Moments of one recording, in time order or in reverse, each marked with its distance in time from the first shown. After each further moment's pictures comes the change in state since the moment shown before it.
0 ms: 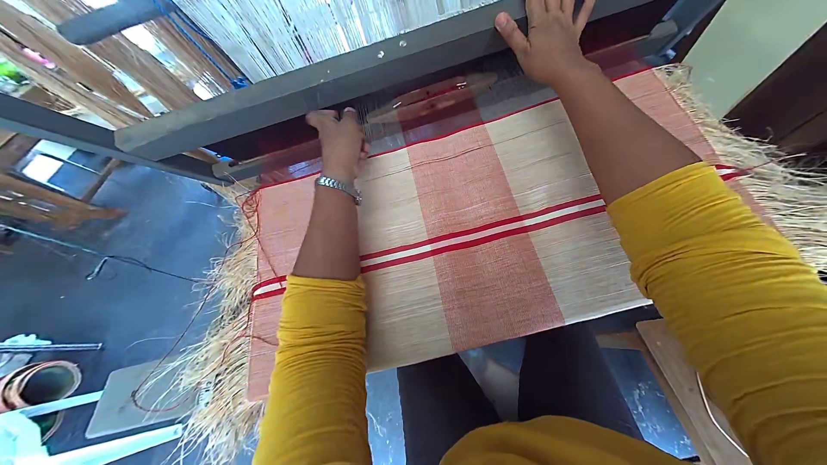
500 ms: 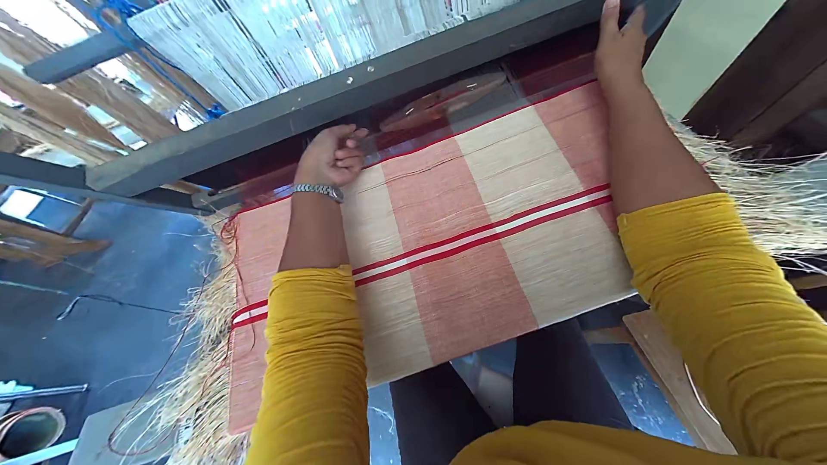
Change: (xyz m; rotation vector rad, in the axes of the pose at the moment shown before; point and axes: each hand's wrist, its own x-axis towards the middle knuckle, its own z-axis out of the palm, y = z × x) left_hand 0.062 -0.018 0.016 -0.588 -0.598 -0.415; right_hand -0.042 0.137 -0.034 0.466 0.355 0.552
